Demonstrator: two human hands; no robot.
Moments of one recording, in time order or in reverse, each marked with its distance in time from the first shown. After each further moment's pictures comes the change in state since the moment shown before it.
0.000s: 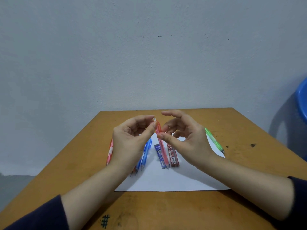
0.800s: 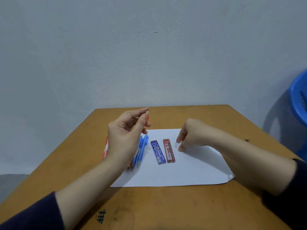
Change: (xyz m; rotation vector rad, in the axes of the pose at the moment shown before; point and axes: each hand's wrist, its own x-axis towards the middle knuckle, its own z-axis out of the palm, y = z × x) left_hand 0.003 -0.005 0.001 0.004 0.035 -0.034; right_hand 0.032 0.019 -0.039 -0.795 -0.596 0.801
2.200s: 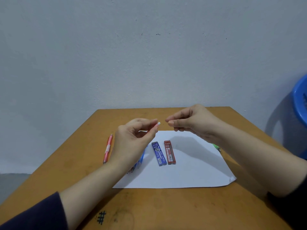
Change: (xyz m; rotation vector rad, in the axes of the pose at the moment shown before) left_hand 0.000 -0.011 0.002 0.090 -0.128 0.035; right_hand -0.021 -0.017 -0.021 0.891 0.072 -0.273
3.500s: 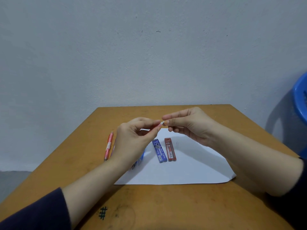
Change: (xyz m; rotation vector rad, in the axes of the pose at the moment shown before) left_hand -0.001 -0.001 -0.001 0.021 -0.048 0.053; right_hand -0.005 0.004 0.015 0.287 -0.019 0.064
